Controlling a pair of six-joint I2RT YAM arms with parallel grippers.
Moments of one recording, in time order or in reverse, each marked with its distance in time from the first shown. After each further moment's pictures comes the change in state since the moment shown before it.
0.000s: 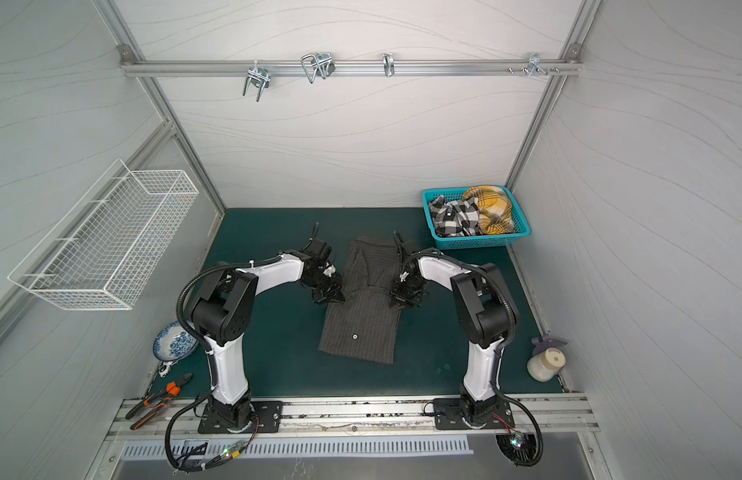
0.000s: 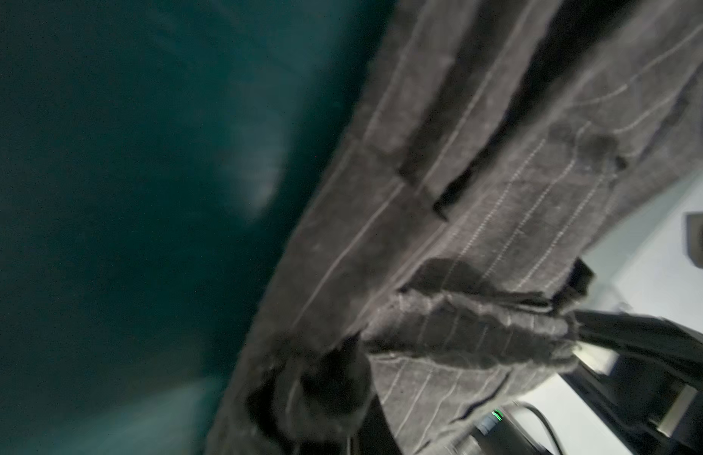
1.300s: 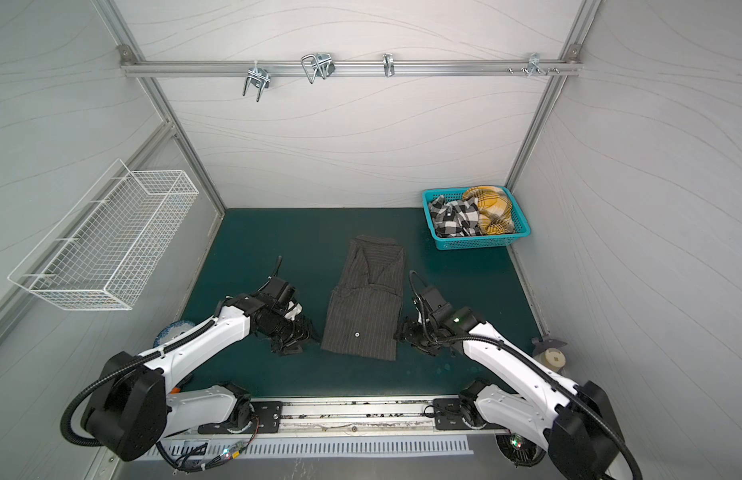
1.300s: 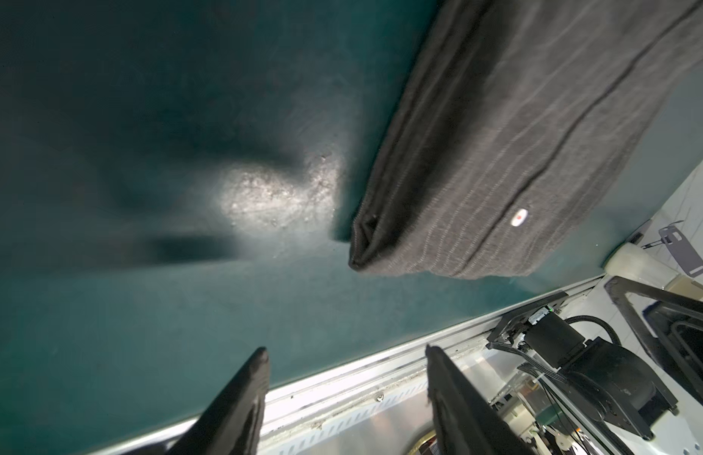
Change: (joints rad) left arm 0.002 -0.720 -0.613 -0.169 0.002 -0.043; right arm 0.227 -0.817 -0.577 0.068 0.080 0.350
